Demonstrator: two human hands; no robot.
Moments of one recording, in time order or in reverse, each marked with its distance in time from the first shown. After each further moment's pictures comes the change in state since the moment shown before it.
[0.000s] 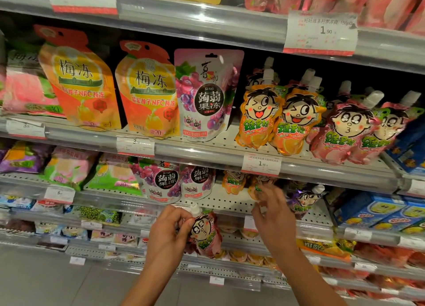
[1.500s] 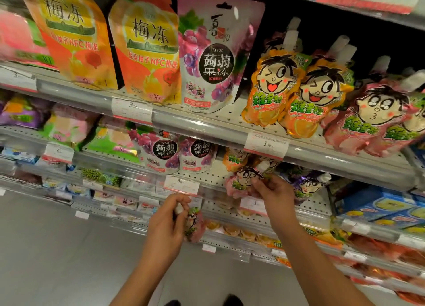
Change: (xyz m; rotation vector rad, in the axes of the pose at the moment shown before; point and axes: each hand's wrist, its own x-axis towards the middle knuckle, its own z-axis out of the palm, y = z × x) left_hand -0.041 0.000 0.023 -0.037 0.020 -0.147; right_hand 0.022 0.006 -0.010 0.762 -0.248 0.495
